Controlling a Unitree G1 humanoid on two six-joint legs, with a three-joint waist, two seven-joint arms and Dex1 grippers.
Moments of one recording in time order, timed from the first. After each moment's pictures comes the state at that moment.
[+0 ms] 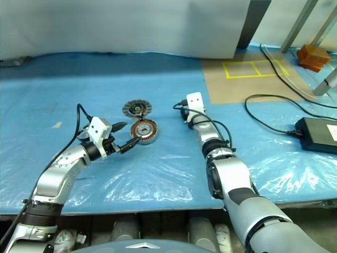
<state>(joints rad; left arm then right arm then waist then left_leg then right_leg) -0.16 0.46 0.01 -0.11 -0.33 0.28 -0.72 -1.01 -0.07 -0.07 1.28 -0.06 -0.09 0.05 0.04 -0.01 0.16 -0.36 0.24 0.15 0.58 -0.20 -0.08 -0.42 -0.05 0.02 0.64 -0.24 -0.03</state>
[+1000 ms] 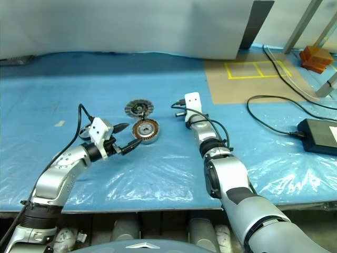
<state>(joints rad) -0.15 0.46 0.01 -0.16 -0.33 0.33 -0.71 -1.02 -0.05 -0.11 1.26 -0.05 -0.03 0.09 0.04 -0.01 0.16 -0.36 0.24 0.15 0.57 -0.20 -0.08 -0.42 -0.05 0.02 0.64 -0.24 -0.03</state>
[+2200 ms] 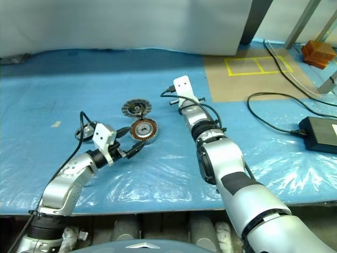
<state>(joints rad) -0.07 0.38 -0.01 -0.22 -0.33 0.31 -0.62 -1.23 -0.02 -0.06 1.36 -0.14 0.11 -0.11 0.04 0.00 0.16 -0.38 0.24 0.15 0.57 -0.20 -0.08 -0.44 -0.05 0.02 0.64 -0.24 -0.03</state>
